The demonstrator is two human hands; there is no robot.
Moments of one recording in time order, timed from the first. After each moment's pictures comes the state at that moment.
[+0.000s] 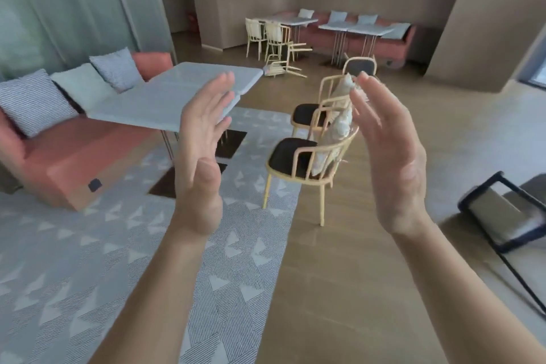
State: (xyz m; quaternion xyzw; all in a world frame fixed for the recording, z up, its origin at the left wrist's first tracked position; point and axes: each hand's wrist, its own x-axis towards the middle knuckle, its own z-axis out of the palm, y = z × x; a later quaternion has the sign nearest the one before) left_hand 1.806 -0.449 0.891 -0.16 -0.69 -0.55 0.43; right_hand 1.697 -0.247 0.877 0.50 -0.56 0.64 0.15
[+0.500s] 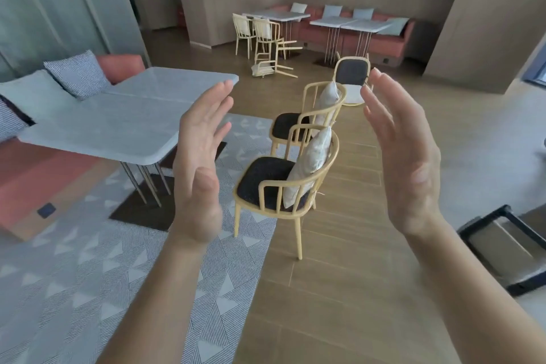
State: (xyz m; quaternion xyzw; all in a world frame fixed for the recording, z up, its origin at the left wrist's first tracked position) left_hand 1.470 -0.389 0.882 -0.17 -0.70 -0.55 0.42; right_hand 1.358 -0.171 0.888 0.50 -0.58 0.62 0.17
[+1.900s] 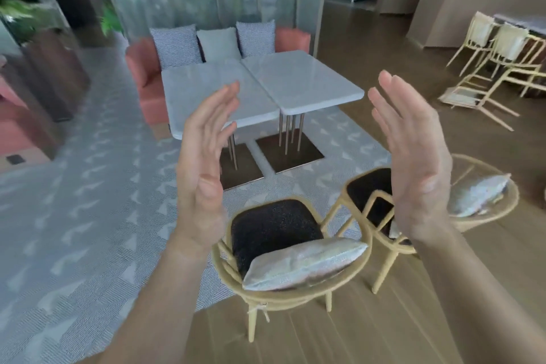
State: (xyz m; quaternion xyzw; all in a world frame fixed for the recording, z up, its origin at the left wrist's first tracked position) left_hand 0.847 -0.299 0.855 0.16 -0.68 -0.36 0.62; right_hand 0.612 -0.251 0.862 0.70 -0.33 0.62 -0.15
